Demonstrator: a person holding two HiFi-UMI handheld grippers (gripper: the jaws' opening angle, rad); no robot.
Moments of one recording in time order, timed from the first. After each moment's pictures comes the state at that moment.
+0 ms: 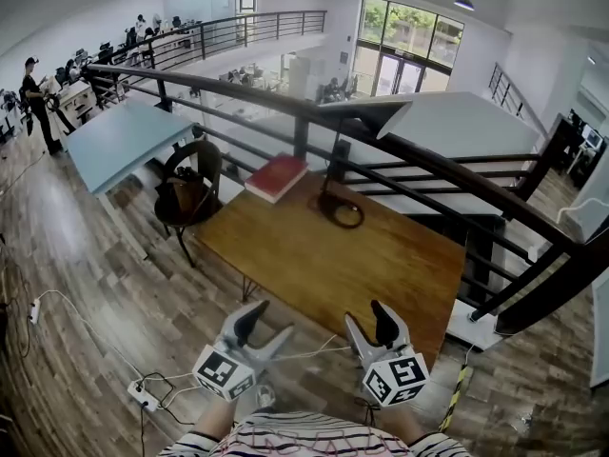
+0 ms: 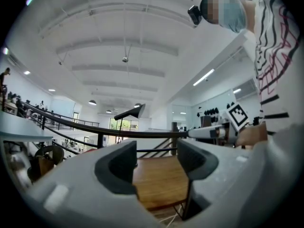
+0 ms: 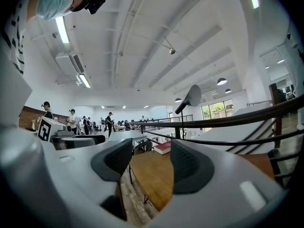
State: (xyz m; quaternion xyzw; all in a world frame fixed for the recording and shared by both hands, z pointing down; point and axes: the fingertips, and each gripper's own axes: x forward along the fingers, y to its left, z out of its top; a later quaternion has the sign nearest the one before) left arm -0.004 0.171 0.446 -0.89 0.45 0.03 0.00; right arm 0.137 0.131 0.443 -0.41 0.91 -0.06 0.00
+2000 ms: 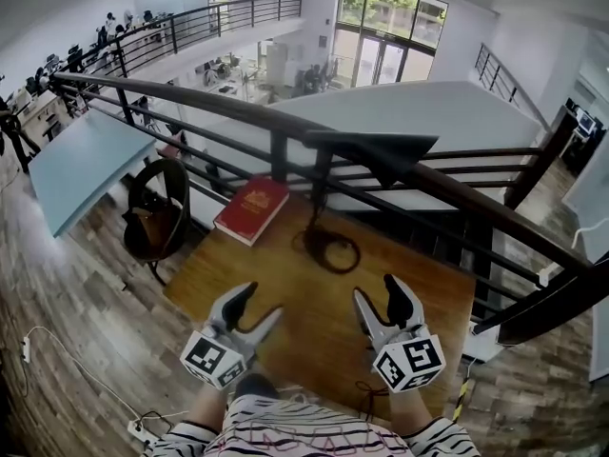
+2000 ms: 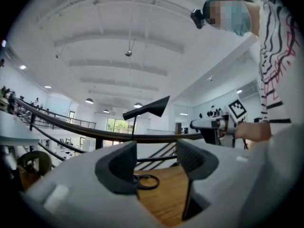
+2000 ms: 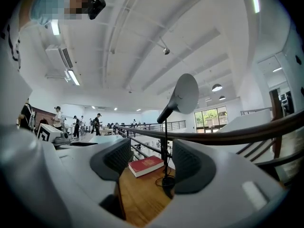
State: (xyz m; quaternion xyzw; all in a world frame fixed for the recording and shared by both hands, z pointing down) left arm -0.058 -0.175 0.439 -0.90 0.44 0.04 0.00; right arm 0.116 -0.207 0.405 -0.45 0.89 -0.03 0.02
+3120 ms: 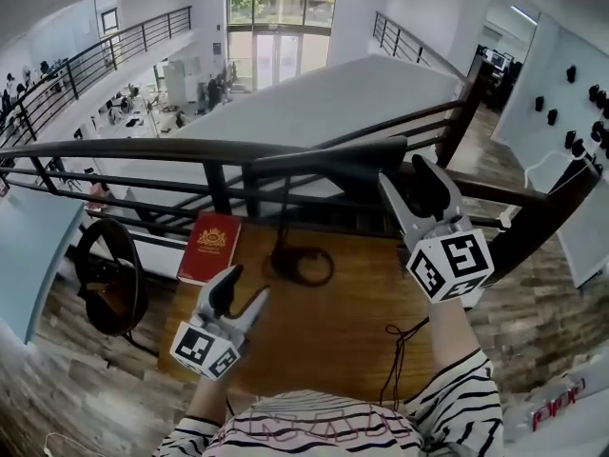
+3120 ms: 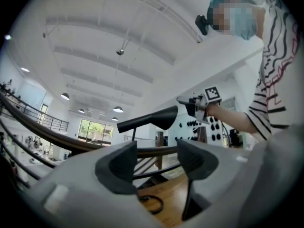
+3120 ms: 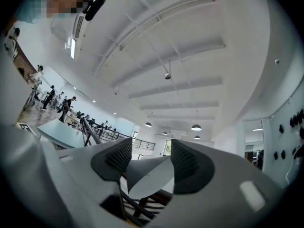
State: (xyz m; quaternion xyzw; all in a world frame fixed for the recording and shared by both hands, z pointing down) left arm -0.104 -0.318 0.386 -0.95 0.30 0.09 0.01; right arm 0.119 -0.344 0.200 -0.60 0.78 0.18 0.01
